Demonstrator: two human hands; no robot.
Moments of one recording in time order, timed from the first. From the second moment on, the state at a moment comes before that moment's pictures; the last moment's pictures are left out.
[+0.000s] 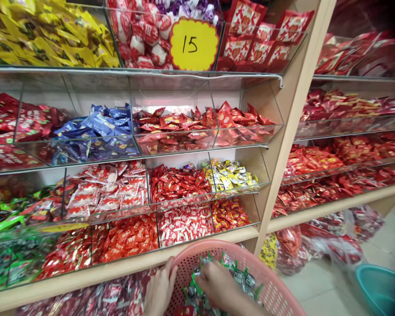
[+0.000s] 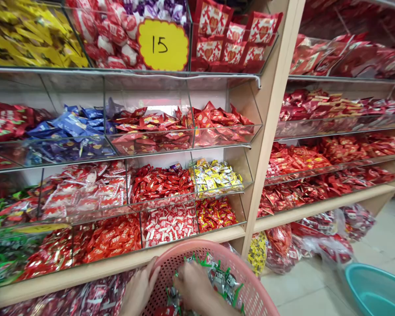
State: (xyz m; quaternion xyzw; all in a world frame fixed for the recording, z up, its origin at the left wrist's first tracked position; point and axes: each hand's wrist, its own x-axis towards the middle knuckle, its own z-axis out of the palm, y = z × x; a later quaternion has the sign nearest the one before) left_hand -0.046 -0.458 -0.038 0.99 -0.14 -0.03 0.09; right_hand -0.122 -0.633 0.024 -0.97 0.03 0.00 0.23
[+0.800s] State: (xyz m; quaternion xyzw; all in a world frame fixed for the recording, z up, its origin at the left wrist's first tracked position) left_hand -0.041 -0.454 -0.052 0.98 -0.14 -0.05 0.11; right_hand -0.007 -0.709 0.209 -0.92 -0.15 -0.31 -0.19
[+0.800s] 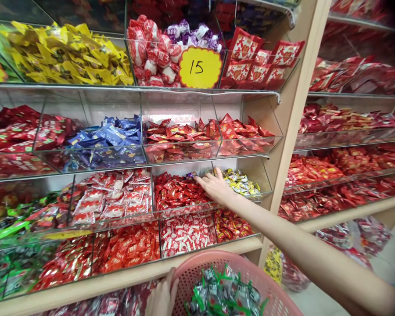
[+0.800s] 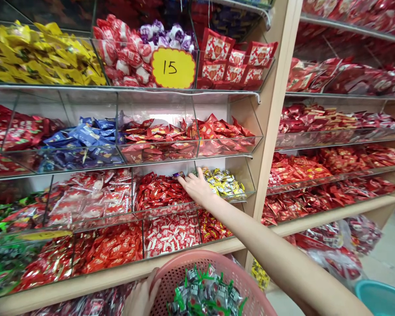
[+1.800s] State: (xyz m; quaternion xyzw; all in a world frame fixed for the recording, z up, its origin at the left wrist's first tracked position) left_hand -0.047 -0.457 -0.041 0.99 -0.14 -0.03 0.09; right_hand -0.055 -0.704 0.219 -0.91 -0.16 -0.37 -0.07
